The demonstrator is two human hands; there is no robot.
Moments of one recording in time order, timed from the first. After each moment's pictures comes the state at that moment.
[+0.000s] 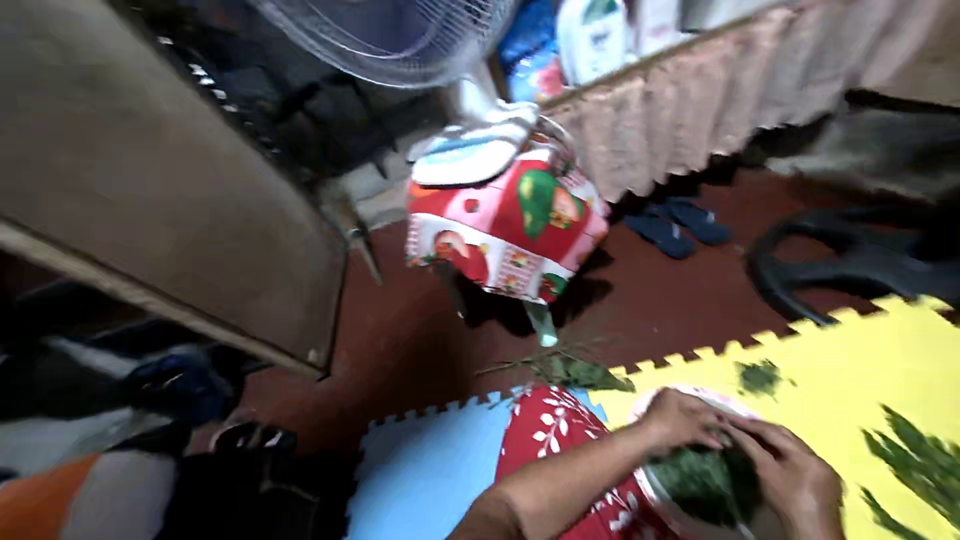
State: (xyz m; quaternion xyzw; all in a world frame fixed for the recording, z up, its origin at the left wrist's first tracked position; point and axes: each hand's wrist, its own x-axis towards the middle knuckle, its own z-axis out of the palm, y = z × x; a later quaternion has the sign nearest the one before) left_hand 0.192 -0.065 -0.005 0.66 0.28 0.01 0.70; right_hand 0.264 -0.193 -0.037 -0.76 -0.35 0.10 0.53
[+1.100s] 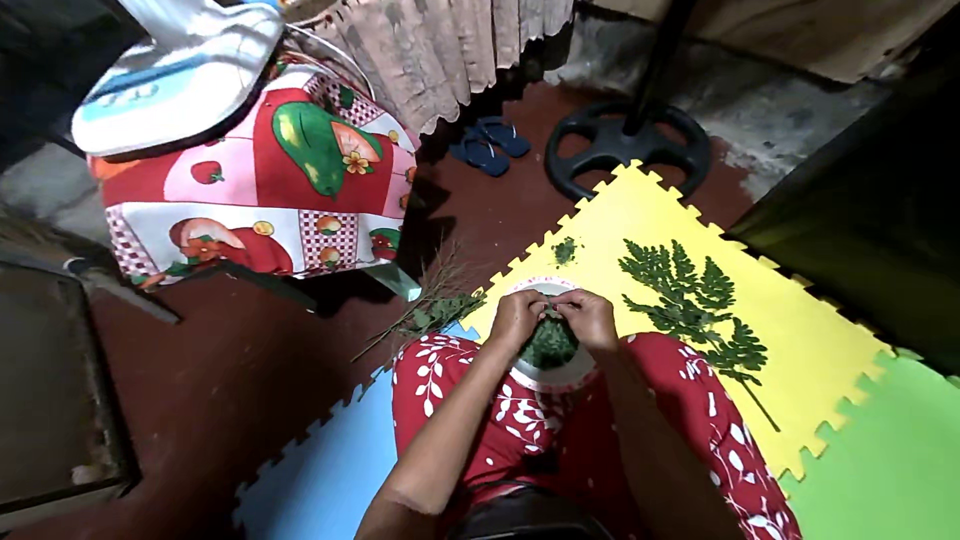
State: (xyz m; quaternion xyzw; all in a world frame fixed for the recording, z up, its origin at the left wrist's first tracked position) left_hand 0.197 -0.061 0.008 0.85 0.22 -0.08 0.47; right_hand 0.265 -0.193 -0.023 -0.80 -0.19 0.23 0.52
